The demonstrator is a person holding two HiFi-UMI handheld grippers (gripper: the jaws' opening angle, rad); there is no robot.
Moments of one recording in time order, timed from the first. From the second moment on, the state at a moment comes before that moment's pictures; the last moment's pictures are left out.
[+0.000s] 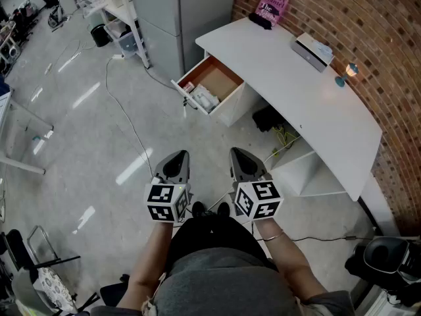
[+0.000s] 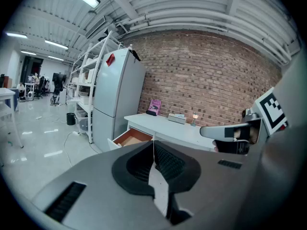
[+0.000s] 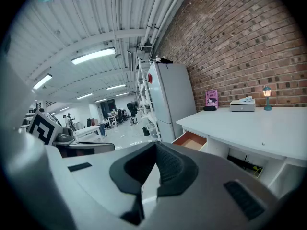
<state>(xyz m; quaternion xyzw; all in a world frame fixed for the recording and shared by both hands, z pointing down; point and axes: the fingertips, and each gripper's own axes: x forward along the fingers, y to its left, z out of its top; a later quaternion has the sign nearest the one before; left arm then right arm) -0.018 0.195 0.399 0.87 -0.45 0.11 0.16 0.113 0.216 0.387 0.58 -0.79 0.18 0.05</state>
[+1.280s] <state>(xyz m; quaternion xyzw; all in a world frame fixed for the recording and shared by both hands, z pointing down) 0.033 0.184 0.409 0.83 -0.52 0.13 0.16 0.182 0.200 0.420 0.53 -0.82 0.22 0.06</state>
